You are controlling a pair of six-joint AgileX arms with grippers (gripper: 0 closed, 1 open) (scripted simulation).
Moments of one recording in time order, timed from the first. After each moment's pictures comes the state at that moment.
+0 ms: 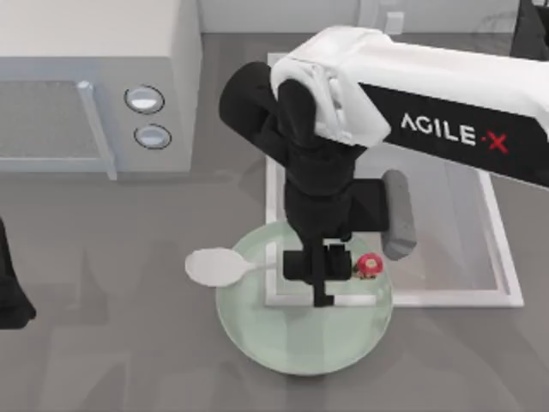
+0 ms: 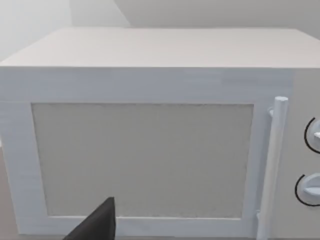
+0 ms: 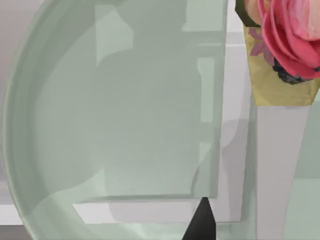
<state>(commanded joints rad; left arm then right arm) 0.00 0.00 0.00 0.00 0.00 0.00 0.78 2.17 1.77 -1.19 0.01 -3.90</state>
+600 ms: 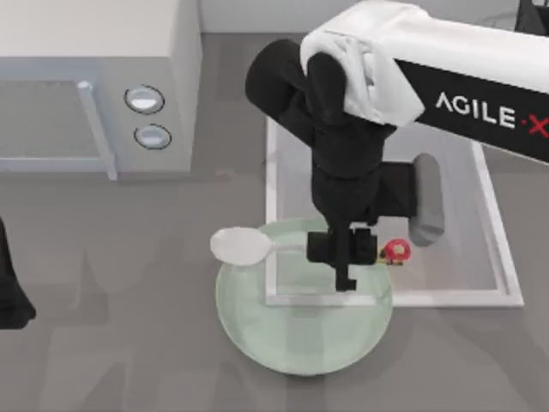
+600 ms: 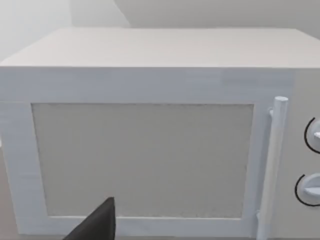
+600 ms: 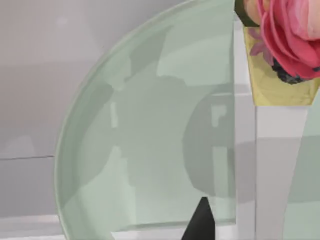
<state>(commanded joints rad) 0.00 0.00 0.00 0.00 0.00 0.00 0.73 2.10 1.75 -1.24 0.05 -3.87</state>
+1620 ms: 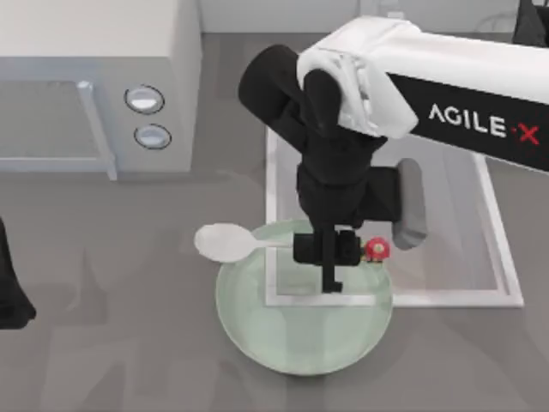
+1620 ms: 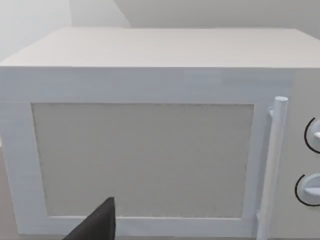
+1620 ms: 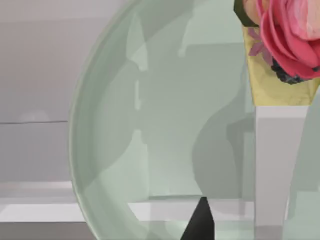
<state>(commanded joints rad) 0.00 0.00 0.00 0.00 0.00 0.00 0.75 2.12 1.72 -1.11 0.03 -3.90</state>
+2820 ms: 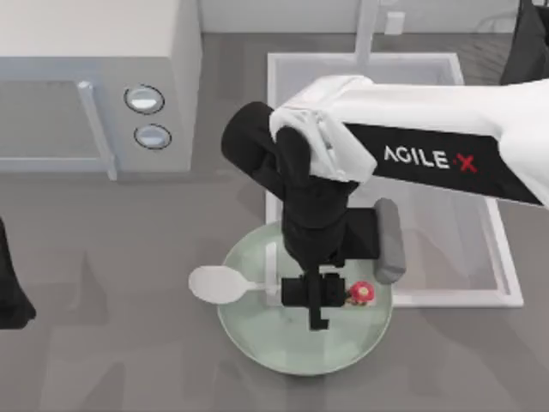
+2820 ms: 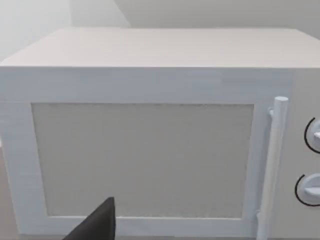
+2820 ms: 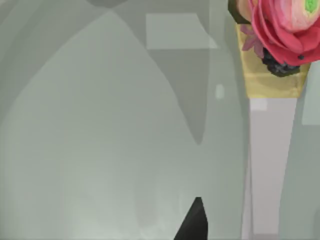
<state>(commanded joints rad) 0.00 0.00 0.00 0.00 0.00 0.00 0.78 2.21 1.67 -1.04 0.01 -3.90</state>
